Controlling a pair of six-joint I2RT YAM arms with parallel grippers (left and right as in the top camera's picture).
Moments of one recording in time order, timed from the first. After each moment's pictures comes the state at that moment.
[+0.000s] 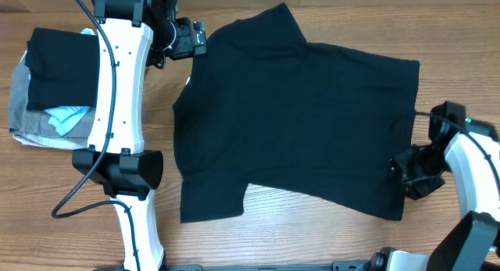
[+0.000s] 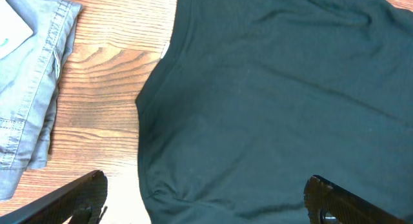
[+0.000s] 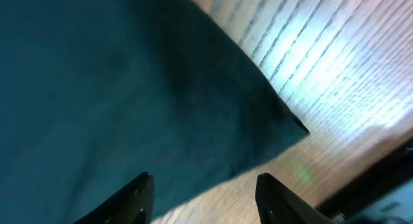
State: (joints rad) left arm -0.14 2.21 2.62 -1.68 0.10 -0.30; right arm -0.33 1.50 0.96 -1.18 -0.07 0.74
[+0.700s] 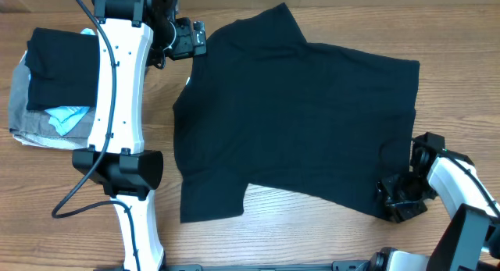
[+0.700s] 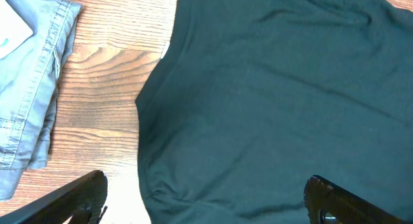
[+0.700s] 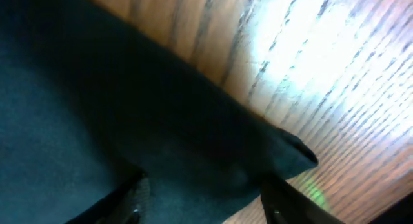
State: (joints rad) left arm -0.14 2.21 2.62 -1.68 0.10 -0.30; right arm -0.34 1.49 0.69 -0.95 -0.06 0.86
